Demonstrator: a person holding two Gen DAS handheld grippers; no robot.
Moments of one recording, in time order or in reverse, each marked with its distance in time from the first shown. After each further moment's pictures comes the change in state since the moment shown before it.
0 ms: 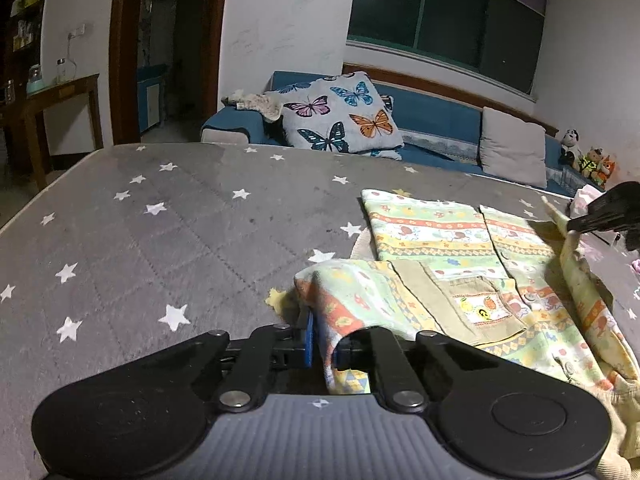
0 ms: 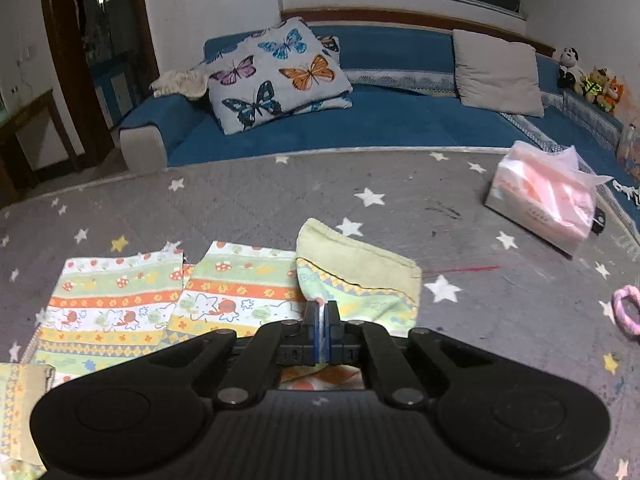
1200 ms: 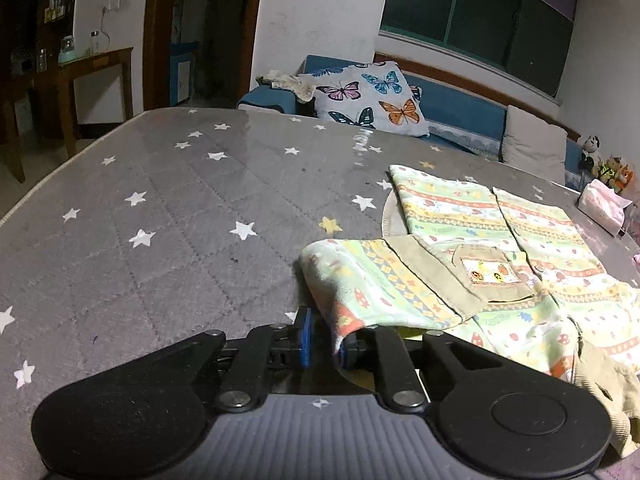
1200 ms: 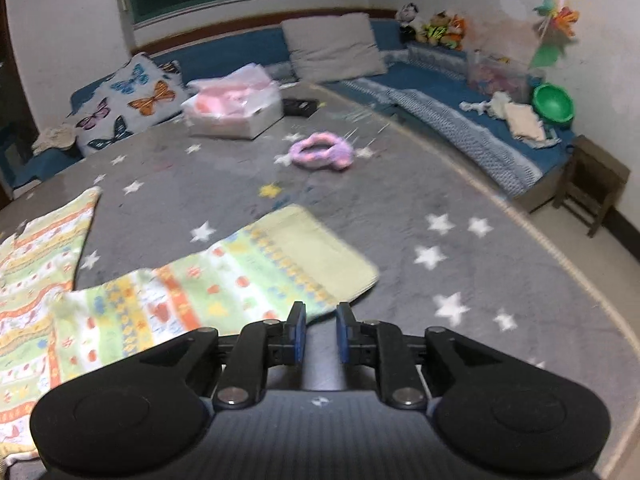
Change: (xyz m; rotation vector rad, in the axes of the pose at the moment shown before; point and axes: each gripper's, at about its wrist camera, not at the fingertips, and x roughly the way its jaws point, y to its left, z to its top) left arm -0.059 0.021 -0.040 -0.067 0.044 0.055; right arm -0.129 -0.215 -0.163 0.278 -0.045 -0.284
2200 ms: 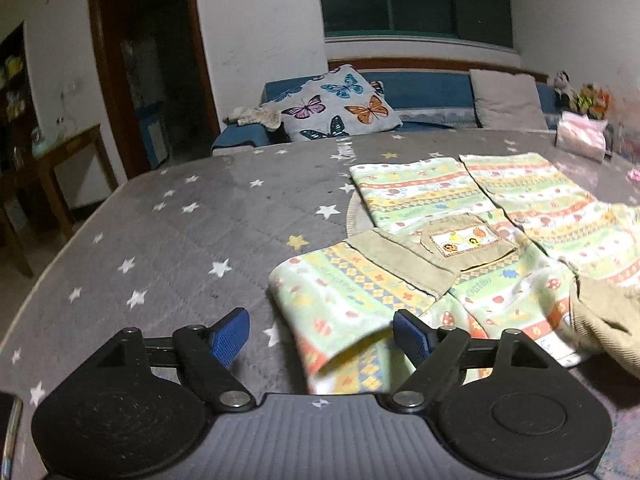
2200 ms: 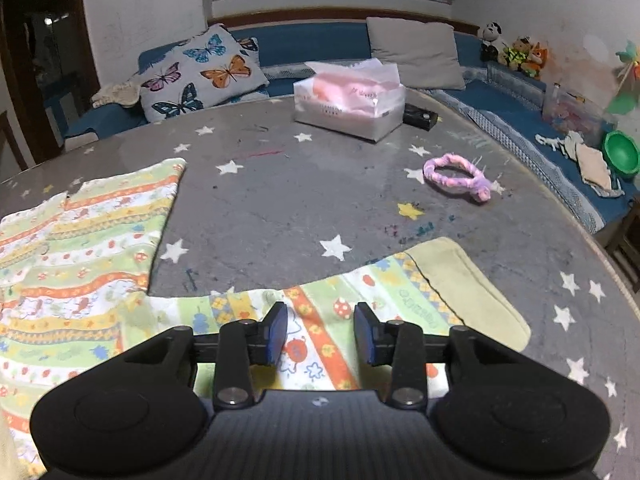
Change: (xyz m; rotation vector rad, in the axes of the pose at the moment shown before) left arm -0.004 -0.048 -0.008 0.303 -0.062 0.051; right arm 0.036 0.090 0.012 -0.178 0.028 0.146
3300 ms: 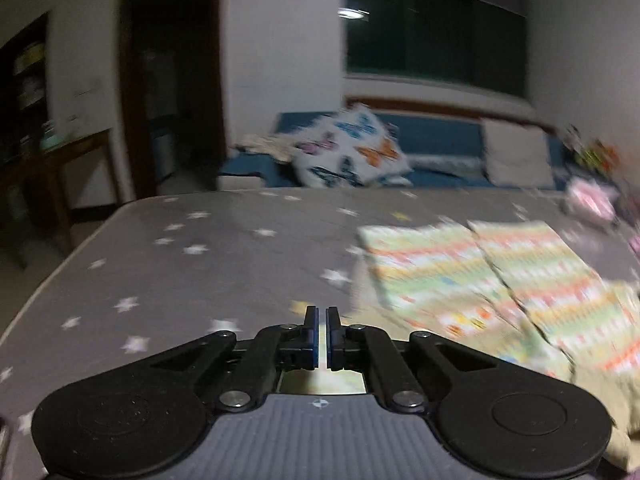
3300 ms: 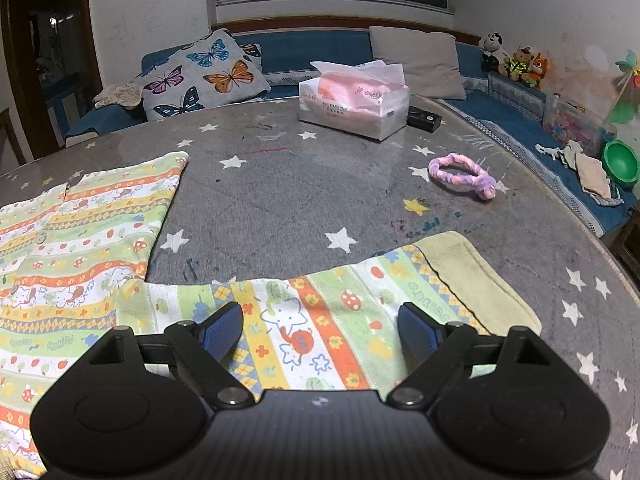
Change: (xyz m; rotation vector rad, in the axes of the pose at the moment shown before) left arm 0.003 0.031 0.029 -0.161 -0.110 0.001; right arm 0.002 0.005 -0.013 -0.027 -0.032 -0.009
